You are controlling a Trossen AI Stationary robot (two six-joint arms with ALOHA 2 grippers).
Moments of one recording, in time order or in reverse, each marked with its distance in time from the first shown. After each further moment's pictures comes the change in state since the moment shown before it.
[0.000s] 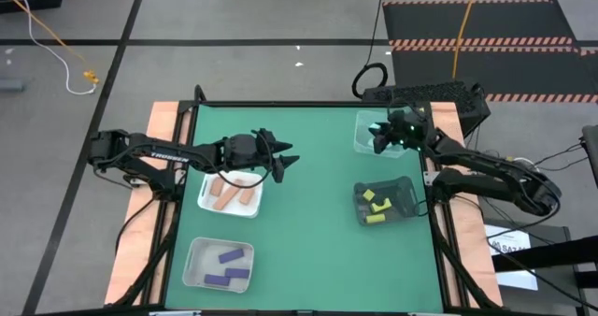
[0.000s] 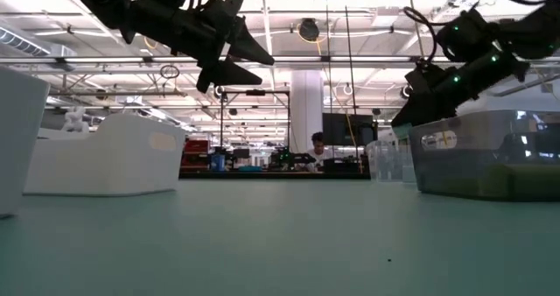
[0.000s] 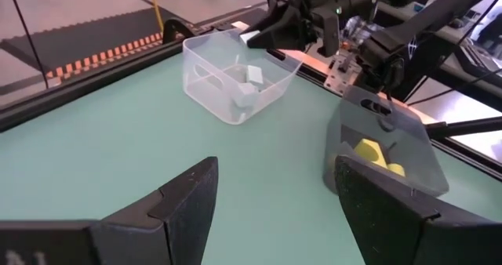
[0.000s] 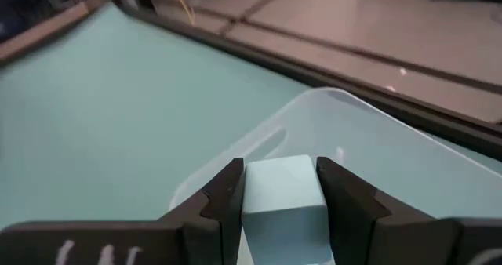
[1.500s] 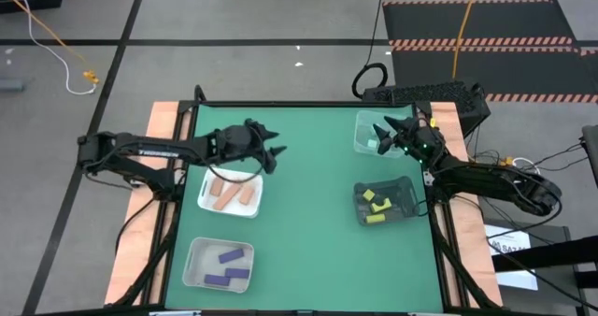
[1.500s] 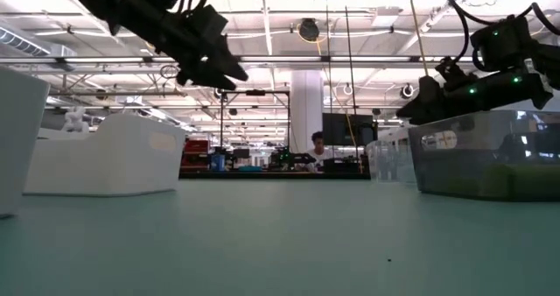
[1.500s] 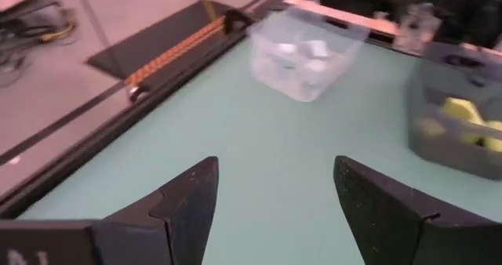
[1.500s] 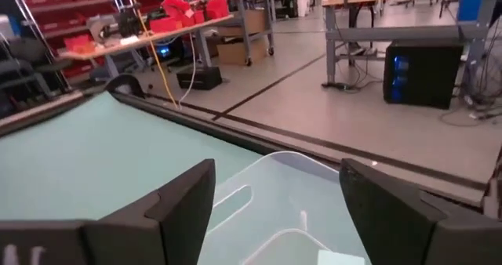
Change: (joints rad) left arm 0.074 -0.106 -0.002 -0.222 -0.056 0.205; right arm 0.000 -0.001 -0.282 0.673 0.129 -0.020
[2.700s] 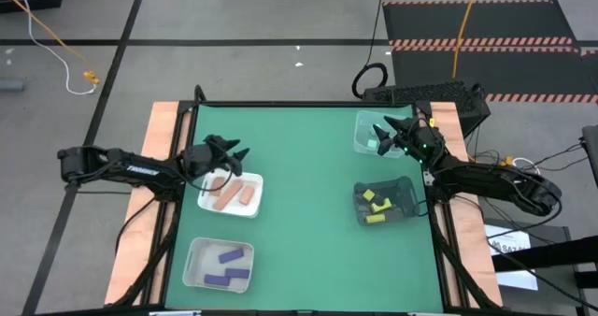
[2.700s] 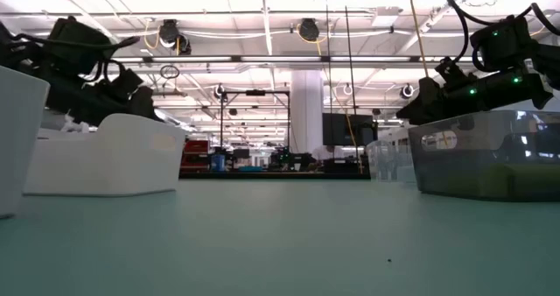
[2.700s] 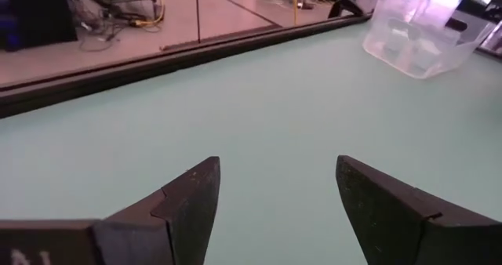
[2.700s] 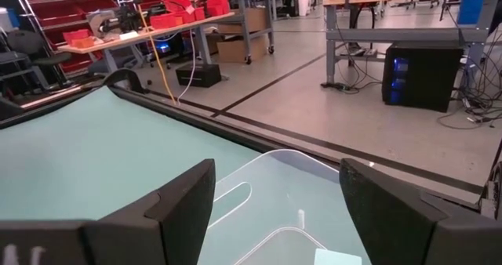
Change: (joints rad) left arm 0.146 -0.204 -0.703 0.593 -0.097 -0.143; right arm 0.000 0.000 0.000 -0.007 -0.001 -0.039
